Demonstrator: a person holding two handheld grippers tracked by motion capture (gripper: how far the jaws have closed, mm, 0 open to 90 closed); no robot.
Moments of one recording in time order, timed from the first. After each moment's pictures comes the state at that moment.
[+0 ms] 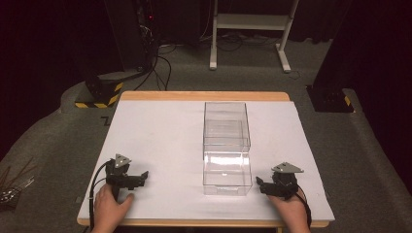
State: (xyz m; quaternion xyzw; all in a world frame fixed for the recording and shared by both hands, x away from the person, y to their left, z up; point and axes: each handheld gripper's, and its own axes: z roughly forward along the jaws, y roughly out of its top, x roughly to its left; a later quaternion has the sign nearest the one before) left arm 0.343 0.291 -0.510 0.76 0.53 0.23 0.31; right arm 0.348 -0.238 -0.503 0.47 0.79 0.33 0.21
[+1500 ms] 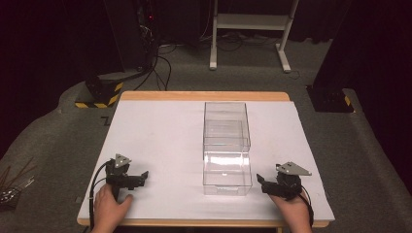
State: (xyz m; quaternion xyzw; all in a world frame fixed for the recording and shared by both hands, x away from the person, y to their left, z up) left arm 0.343 0.291 -0.510 0.76 0.53 0.22 0.31; right arm 0.336 -0.240 -0.480 0.46 0.77 0.38 0.23
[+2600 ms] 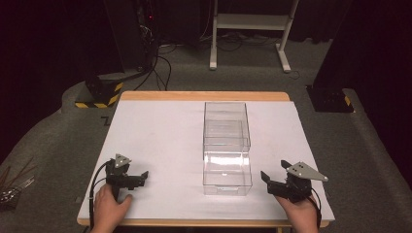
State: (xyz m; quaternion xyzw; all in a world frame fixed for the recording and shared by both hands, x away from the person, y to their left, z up) left arm 0.343 0.291 -0.511 0.75 0.53 0.22 0.31; right arm 0.313 -0.245 -0.437 0.43 0.75 0.44 0.25
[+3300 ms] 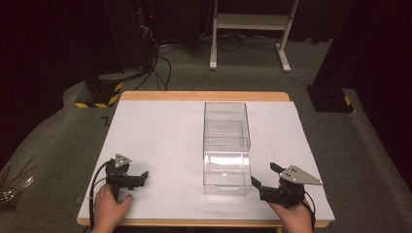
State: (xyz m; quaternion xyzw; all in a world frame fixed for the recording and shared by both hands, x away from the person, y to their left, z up) left arm 0.343 0.291 -0.511 0.75 0.53 0.22 0.31; right arm 0.298 -0.222 -0.426 0.39 0.76 0.48 0.22
